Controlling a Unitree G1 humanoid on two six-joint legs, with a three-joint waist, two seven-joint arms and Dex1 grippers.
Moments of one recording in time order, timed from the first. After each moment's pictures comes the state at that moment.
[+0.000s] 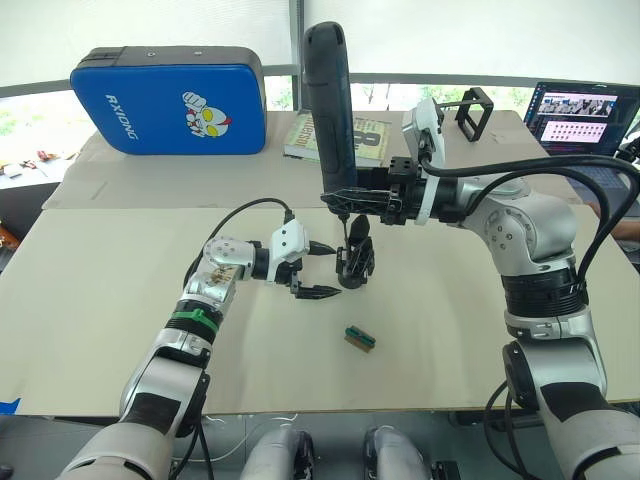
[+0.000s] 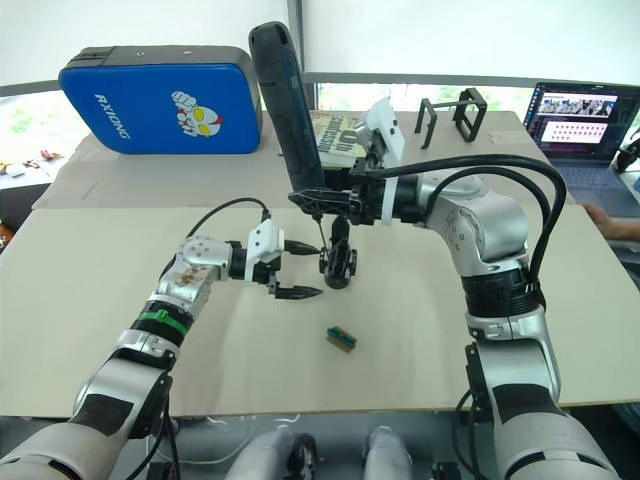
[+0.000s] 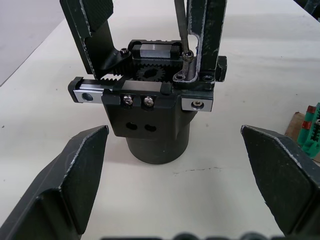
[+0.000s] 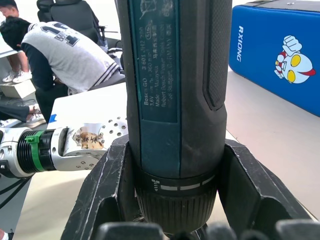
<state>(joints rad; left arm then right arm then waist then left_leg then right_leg) -0.83 0.35 -0.19 0.68 -0.12 -0.11 -1.29 -0.97 -0.48 0.06 0.06 0.55 0.75 1.00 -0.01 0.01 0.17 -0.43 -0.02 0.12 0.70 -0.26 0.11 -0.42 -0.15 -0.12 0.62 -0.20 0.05</state>
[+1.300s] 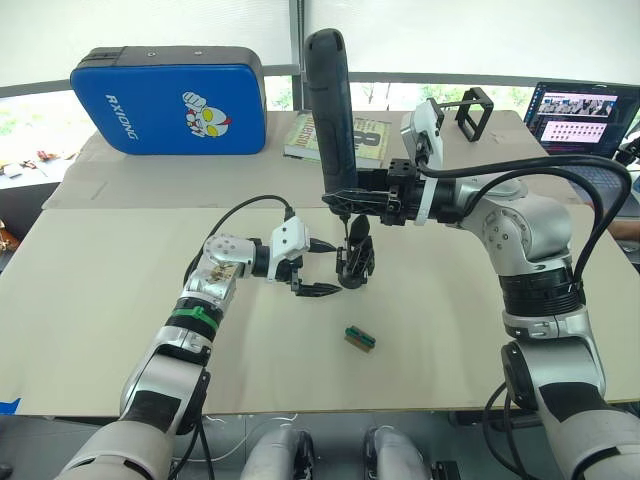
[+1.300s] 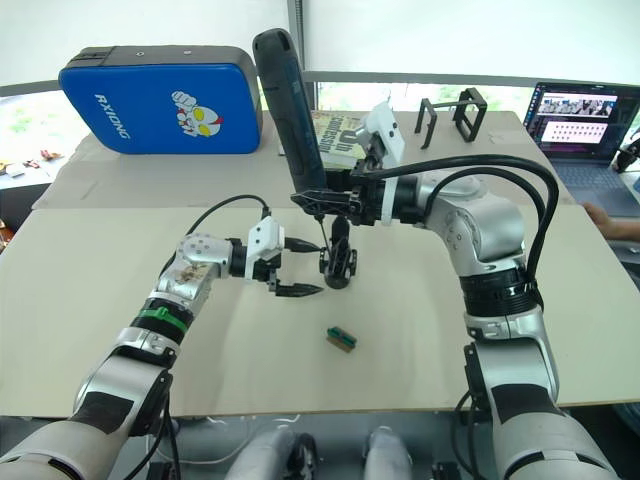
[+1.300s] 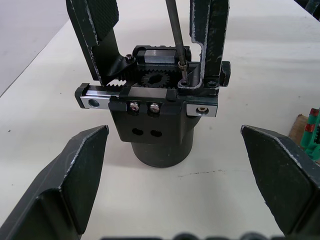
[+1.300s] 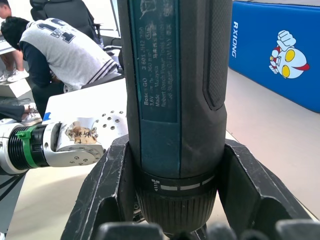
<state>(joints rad) -0.84 0.35 -0.19 0.68 -0.12 -0.11 -1.29 -0.97 -0.47 0.06 0.09 0.53 0.73 1.00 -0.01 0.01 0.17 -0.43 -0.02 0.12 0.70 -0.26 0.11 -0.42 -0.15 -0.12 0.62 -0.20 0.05</state>
